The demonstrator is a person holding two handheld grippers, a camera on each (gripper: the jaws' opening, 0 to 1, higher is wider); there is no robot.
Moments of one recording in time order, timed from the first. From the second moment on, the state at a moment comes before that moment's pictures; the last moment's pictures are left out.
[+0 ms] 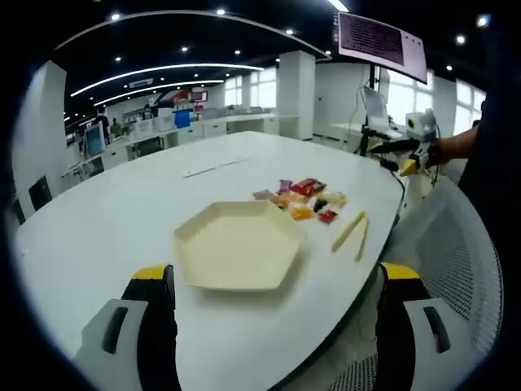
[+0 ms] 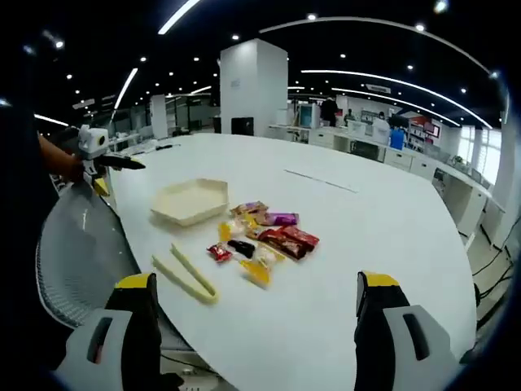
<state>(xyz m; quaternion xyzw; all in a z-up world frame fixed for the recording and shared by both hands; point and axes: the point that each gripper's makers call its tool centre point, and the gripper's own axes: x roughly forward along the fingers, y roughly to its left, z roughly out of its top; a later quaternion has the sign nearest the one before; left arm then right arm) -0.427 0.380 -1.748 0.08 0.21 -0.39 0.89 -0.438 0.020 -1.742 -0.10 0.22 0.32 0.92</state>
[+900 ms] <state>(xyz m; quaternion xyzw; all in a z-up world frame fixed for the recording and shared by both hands) -0.428 0.384 -1.756 0.10 0.23 -0.38 0.89 -0.441 0.036 -1.749 -0.09 0.23 0.34 0.91</state>
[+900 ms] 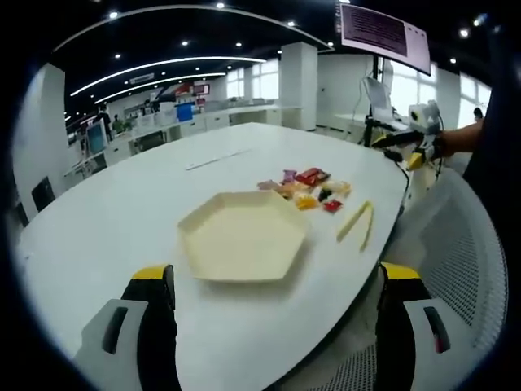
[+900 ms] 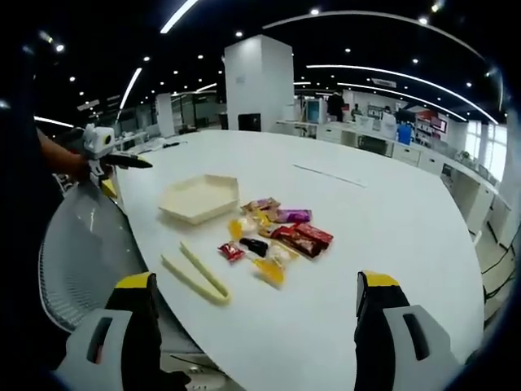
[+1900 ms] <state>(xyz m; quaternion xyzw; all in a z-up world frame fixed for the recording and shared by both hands) -0.417 0.279 -1.716 0.18 0.20 -0.52 0.81 -0.445 0.024 -1.740 -0.09 0.22 0.33 0.91</state>
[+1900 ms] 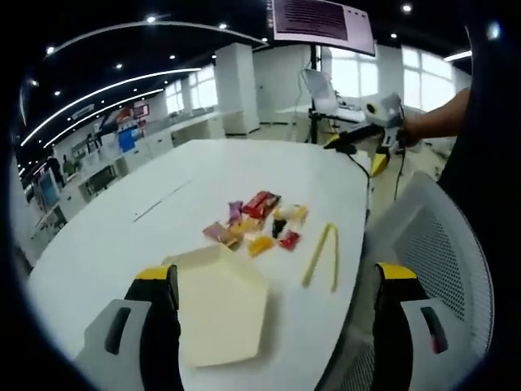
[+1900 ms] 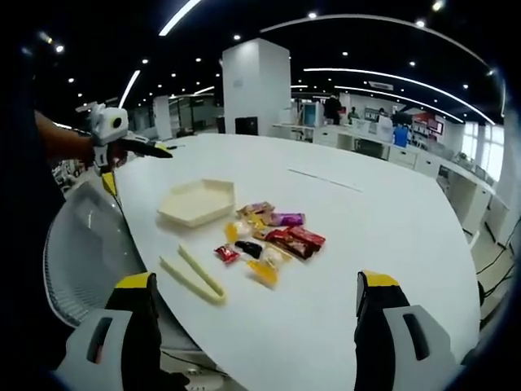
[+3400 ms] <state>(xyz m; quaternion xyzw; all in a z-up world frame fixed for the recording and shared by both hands) -0.447 0.190 -1.852 0.32 0.31 -0.60 0.66 -0.451 0.014 -1.750 -0.05 0.24 0.31 0.92</state>
